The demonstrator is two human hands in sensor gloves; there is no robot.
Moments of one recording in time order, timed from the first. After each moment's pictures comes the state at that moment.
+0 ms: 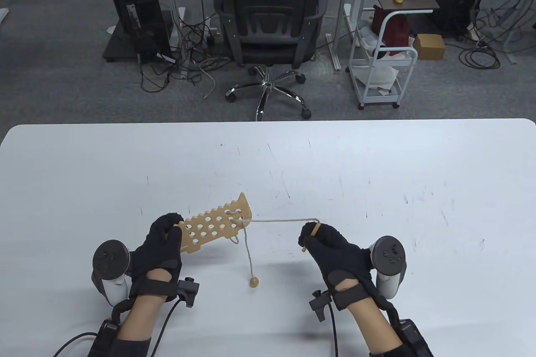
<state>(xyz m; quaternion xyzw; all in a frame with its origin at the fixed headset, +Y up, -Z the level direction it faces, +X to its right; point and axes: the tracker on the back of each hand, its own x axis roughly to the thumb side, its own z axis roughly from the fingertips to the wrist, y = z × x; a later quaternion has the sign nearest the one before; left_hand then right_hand) -0.295 -0.719 -0.314 0.09 0.00 0.60 0.80 0.143 -0.715 -0.308 0.10 -0.07 0.73 0.67</state>
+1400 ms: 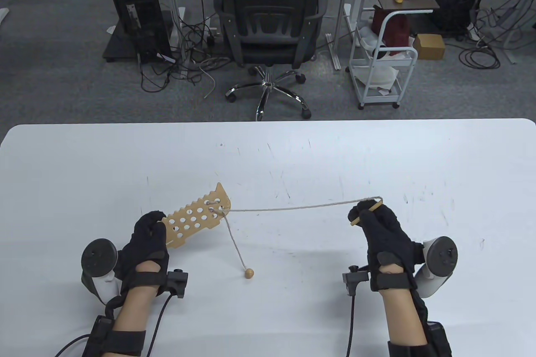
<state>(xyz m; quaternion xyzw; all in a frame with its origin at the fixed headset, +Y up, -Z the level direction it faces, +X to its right) -0.324 -0.735 -0.323 0.10 0.09 0.60 0.79 0.222 -0.695 -0.310 0.02 -0.19 0.66 0.73</state>
